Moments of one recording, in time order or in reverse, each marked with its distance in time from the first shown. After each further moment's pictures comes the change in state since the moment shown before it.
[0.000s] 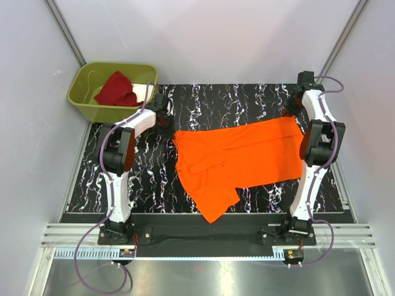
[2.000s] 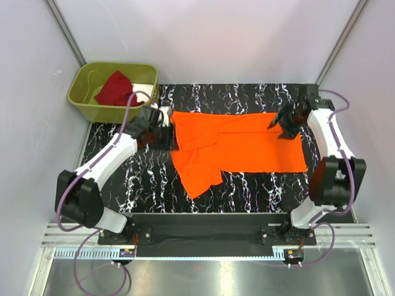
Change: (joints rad) left arm -0.117 -0.663 -0.383 -0.060 0.043 0.006; right arm 0.048 -0.529 -0.448 -0.112 -0.186 0.021
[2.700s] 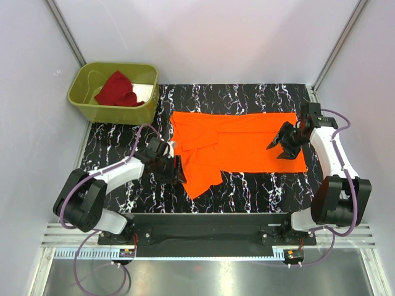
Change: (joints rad) left arm -0.089 -0.023 -0.478 0.276 0.185 -0.212; right arm -0.020 -0.239 -0.316 -0.060 -0.113 -0.058
